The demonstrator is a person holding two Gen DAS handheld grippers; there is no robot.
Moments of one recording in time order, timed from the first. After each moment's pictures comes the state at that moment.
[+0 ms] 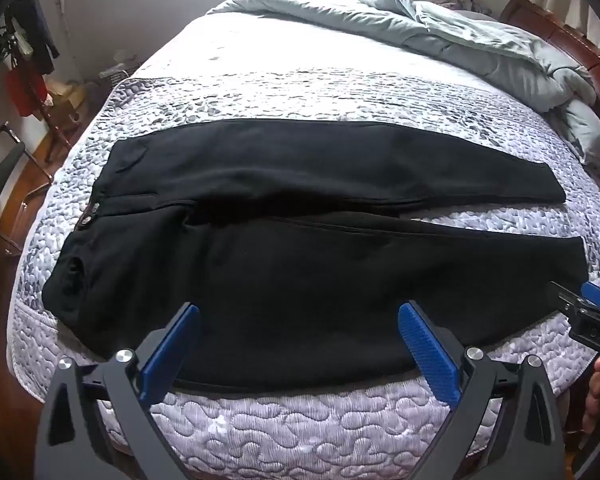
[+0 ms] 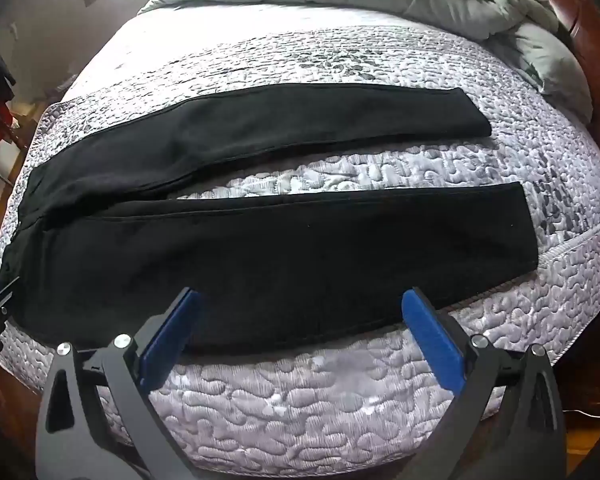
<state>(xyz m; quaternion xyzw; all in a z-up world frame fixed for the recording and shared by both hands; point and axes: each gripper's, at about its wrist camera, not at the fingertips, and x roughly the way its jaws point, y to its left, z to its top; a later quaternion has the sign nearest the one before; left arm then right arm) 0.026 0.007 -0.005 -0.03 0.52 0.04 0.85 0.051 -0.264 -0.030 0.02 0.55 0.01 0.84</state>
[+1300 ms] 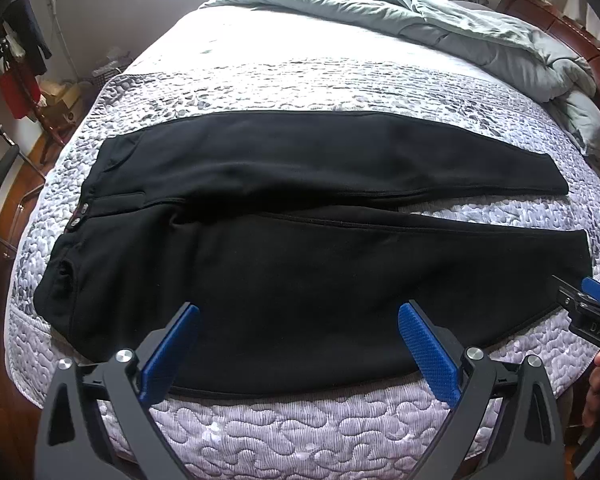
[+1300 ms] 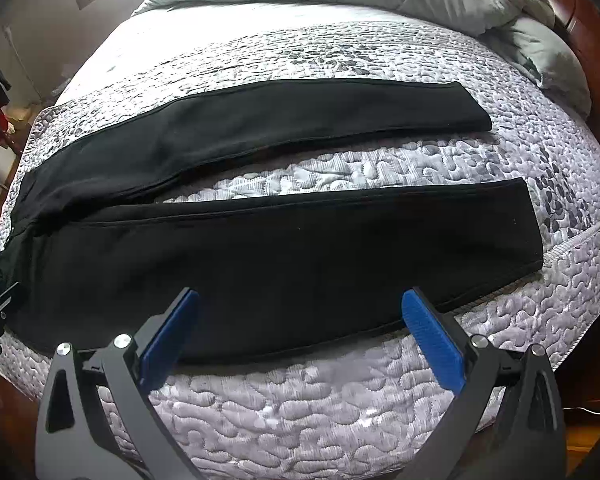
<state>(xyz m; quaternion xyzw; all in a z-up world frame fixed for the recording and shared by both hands) 0.034 0.000 -0.017 -0.02 0.53 0.03 0.85 0.056 -0.270 -0.045 0.02 0.55 0.00 0.84</state>
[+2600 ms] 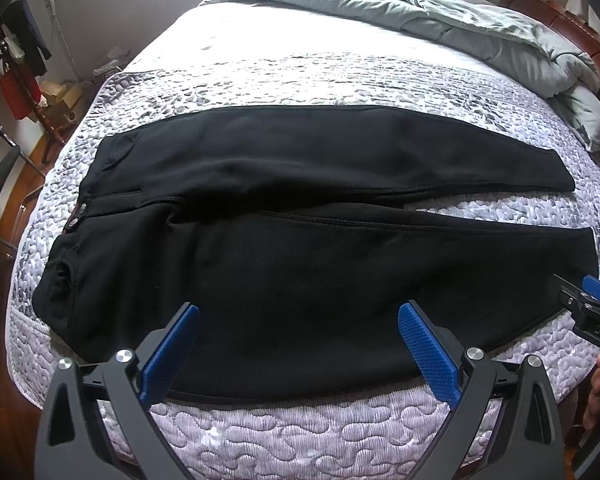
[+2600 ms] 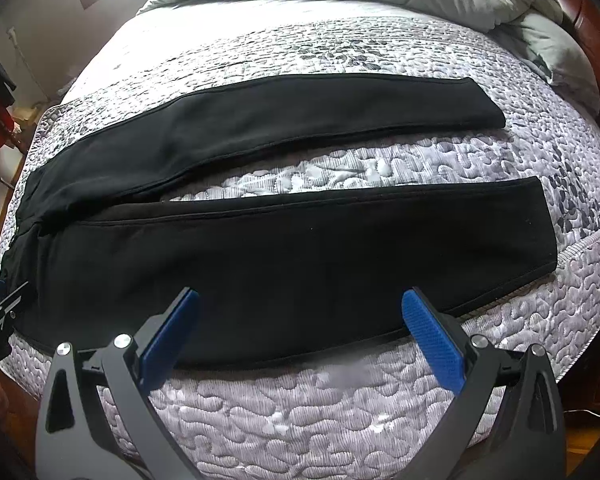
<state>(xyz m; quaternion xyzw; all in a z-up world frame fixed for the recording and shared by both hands) 0.041 -0.001 -0.026 -0.01 0.54 0.04 0.84 0.063 -0.268 -0.053 0.03 0.55 0.01 0.84</state>
